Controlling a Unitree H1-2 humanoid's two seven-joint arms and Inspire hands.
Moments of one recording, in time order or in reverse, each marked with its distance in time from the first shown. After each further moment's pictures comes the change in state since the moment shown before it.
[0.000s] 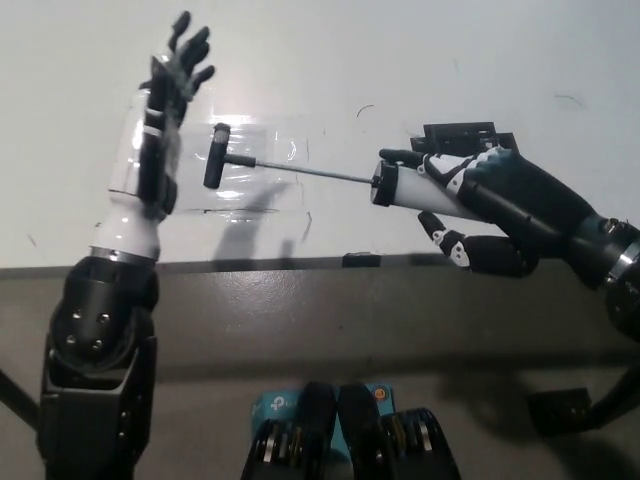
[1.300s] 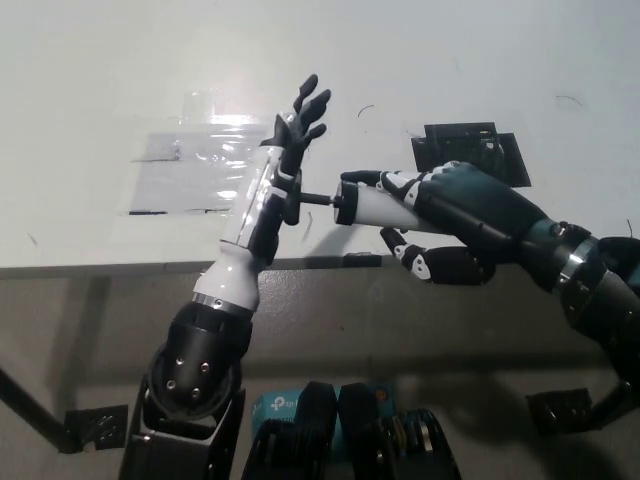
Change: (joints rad) left_arm 0.078 -0.138 -0.159 -0.027 0.122 -0.007 0.016; right_arm -0.038 0.099 0.018 0.038 -0.050 0.018 0.088
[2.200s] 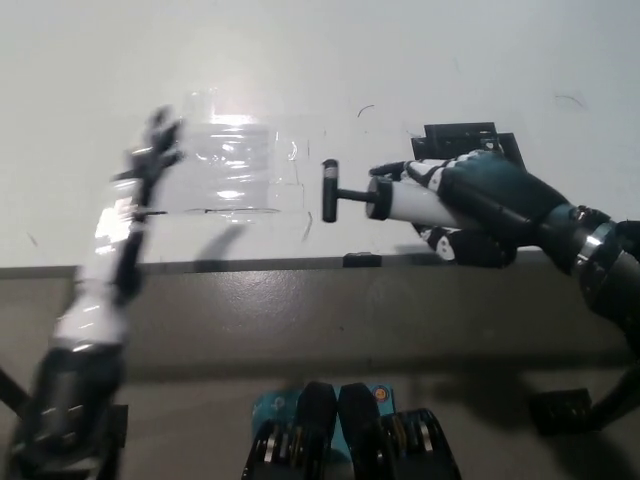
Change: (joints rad) left_arm 0.172 0.202 0.216 -0.105 -0.056 -0.024 -0.003; right_arm -0.006 -0.043 -0.041 0.097 -0.027 -0.042 0.011
